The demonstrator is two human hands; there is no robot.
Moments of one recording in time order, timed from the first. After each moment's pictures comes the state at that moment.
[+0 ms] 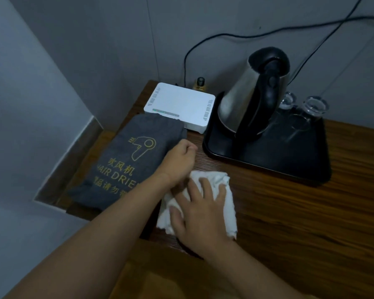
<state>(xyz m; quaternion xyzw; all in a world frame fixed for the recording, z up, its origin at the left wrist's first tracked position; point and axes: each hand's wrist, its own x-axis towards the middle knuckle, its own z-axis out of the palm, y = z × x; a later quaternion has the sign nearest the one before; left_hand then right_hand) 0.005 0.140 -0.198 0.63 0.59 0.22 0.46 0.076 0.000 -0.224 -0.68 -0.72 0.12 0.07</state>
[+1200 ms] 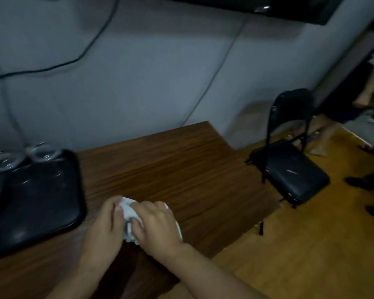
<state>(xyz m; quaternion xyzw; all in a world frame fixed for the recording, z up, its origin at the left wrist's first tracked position) 0.355 -0.052 -0.184 0.81 0.37 0.22 0.40 0.460 -0.162 -0.153 -0.84 -0.50 0.11 0.15</state>
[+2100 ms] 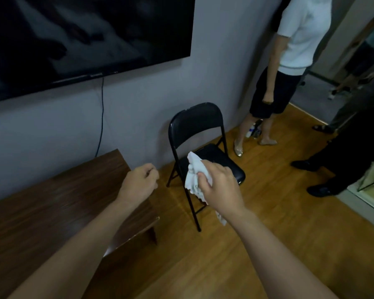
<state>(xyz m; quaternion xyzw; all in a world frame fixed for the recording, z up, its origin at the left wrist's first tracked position) 0.725 -0.416 0.146 0.85 0.28 0.05 0.45 0.813 -0.639 0.168 -0.92 -0.31 -0.01 0.25</state>
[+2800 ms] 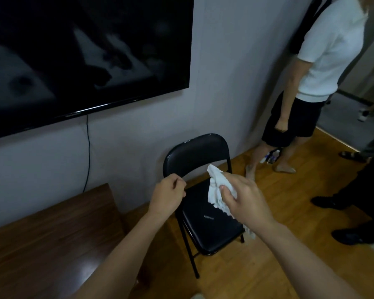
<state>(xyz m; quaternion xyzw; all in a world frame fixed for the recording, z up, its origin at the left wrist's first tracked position) 0.968 -0.442 0.140 0.81 0.28 0.11 0.50 1.057 -0.655 0.192 -0.90 -0.37 0.02 0.25</state>
